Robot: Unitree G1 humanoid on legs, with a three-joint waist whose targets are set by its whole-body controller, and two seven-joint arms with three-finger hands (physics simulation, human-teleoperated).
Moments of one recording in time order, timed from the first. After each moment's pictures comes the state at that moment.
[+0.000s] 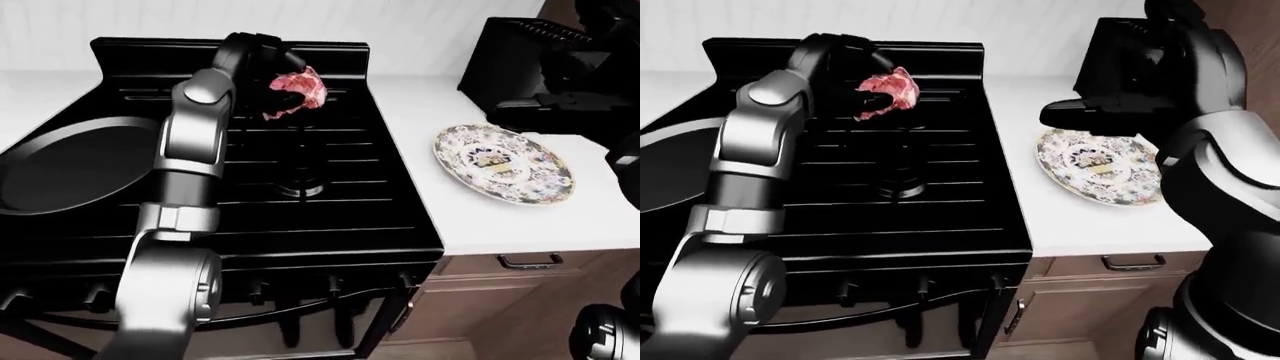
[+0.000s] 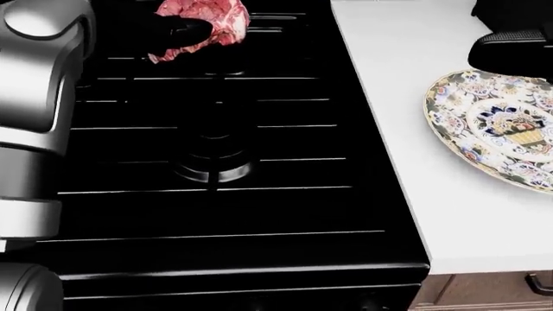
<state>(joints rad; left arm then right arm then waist) -1.19 0.27 0.08 0.57 0.20 0.50 -0.33 -0.74 -0.69 -0.42 -0.53 0.86 1.20 -0.41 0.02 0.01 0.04</state>
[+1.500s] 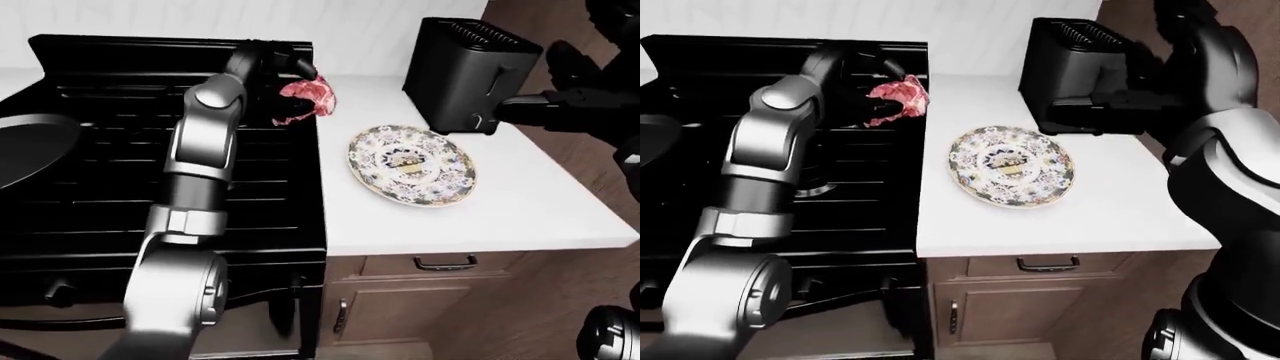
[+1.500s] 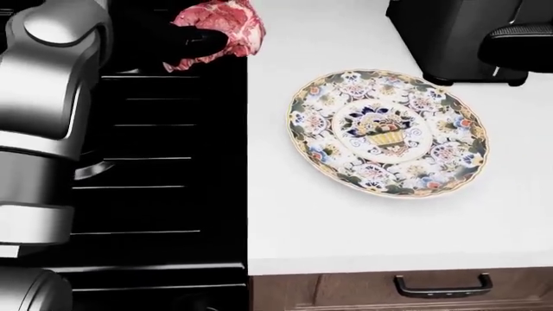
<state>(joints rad) -1.18 0.25 0.05 0.55 0.20 0.52 -0.35 -0.74 -0.72 -0.42 -0.52 0.90 1.18 -0.44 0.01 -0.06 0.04</state>
